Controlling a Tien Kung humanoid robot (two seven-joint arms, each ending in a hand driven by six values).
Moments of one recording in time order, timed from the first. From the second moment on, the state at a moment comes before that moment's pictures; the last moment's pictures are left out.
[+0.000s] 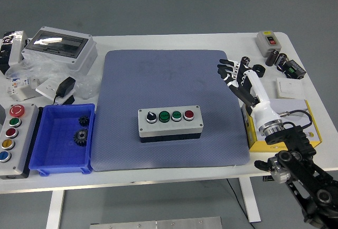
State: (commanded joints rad) left arm -0.01 0.11 -1.50 -0.18 1.43 0.05 0.26; right arm 0.15 -0.25 1.10 1.44 -1.16 -0.25 0.23
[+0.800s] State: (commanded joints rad) left arm 0.00 0.10 -1.51 -0.18 1.43 0.06 0.26; right arm 0.12 -0.24 1.13 1.44 -1.12 -0.24 0.24
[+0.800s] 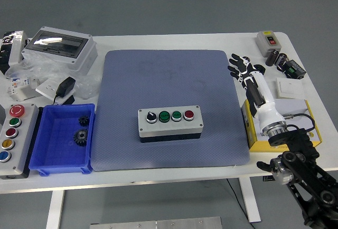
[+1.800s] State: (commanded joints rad) left arm 0.00 0.09 -1.53 -0.18 1.44 0.06 0.27; right arm 0.12 -0.22 1.15 1.45 -1.11 -0.24 0.25
